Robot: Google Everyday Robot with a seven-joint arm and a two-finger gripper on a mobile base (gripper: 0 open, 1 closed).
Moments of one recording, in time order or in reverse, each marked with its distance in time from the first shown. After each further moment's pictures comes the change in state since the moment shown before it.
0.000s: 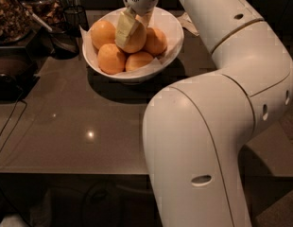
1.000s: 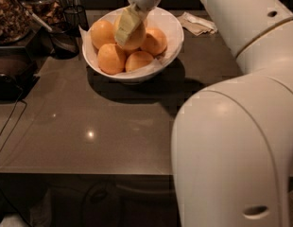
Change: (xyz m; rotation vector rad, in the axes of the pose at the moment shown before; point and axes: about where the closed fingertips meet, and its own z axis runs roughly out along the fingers) arm -0.004 0.009 -0.026 0.012 -0.142 -0.120
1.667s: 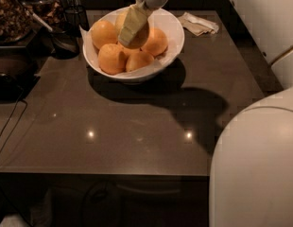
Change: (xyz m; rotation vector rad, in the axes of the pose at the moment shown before) arm 0.010 0.025 -0.030 -0.001 -0.070 -0.080
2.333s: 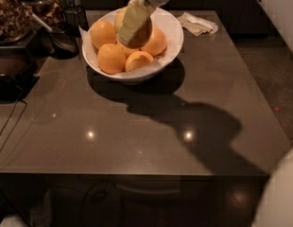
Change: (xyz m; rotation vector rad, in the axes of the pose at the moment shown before) arm -0.003 0.036 -0.029 0.031 -0.006 0.026
